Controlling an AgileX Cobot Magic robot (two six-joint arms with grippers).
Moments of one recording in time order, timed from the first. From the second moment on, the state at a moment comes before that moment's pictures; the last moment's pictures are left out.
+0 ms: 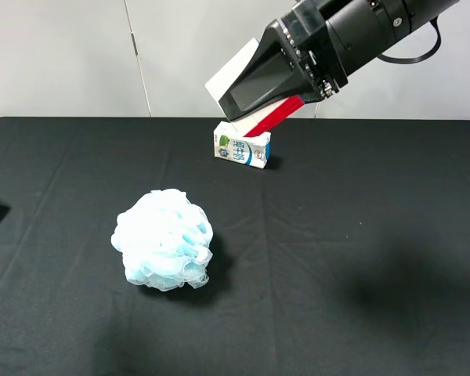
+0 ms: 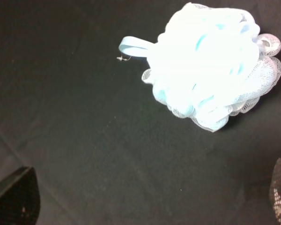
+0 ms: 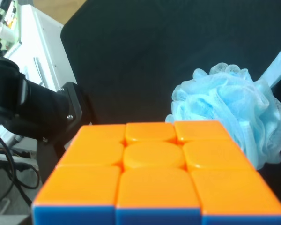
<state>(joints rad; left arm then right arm) -0.45 0.76 -0.76 -0.04 0.86 0.45 0.43 1.54 -1.28 0.95 1.15 -0.68</state>
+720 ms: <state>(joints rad) -0.76 1.13 -0.88 0.04 0.56 0.42 0.43 1.54 -1.28 0.96 1.12 -0.56</state>
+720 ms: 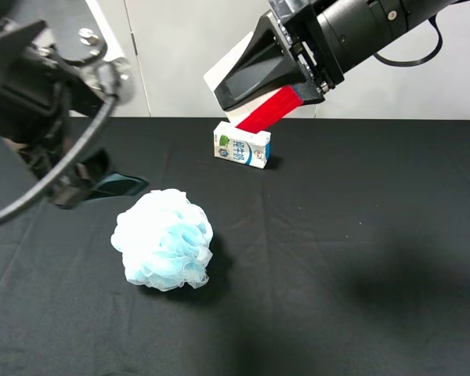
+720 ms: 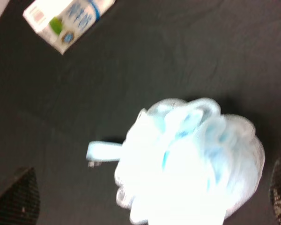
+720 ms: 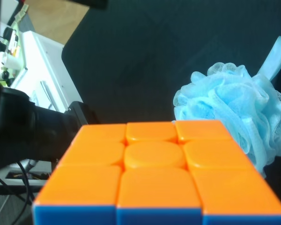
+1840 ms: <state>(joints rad) -0.90 1.30 -0.99 0.01 0.30 0.42 0.43 1.54 -1.28 0.98 1.10 -0.56</state>
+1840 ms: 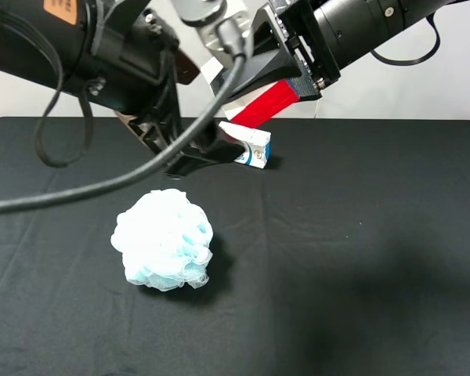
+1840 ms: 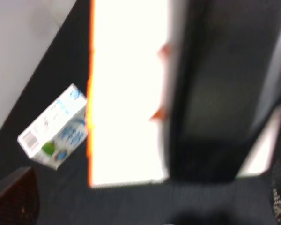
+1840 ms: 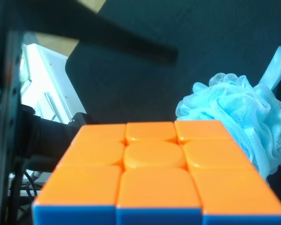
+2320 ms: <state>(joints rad) -0.92 1.35 -0.99 0.01 0.18 0.42 0.43 1.54 -1.28 0.98 1.10 -0.56</state>
